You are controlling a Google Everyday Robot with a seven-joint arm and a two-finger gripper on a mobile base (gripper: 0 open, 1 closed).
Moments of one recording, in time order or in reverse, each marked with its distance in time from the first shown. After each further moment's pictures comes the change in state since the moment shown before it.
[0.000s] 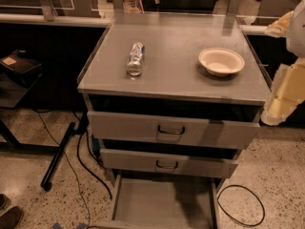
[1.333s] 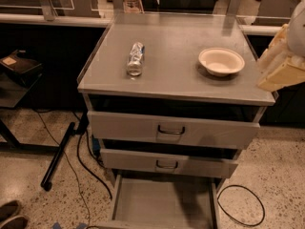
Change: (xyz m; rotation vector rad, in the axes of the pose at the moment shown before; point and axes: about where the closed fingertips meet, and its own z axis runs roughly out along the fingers) arm 0.000 0.000 0.000 0.000 0.000 0.000
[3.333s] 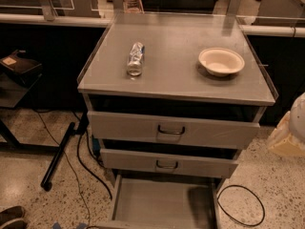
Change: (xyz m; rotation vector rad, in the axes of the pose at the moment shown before) arm 0.095 0.079 0.099 -0.132 0.111 0.196
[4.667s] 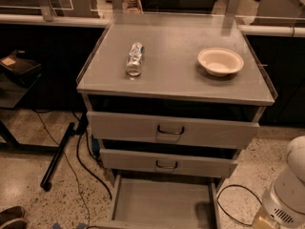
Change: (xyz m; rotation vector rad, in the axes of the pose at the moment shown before) arm 0.087 0.113 0.181 -0.298 0.154 0.273
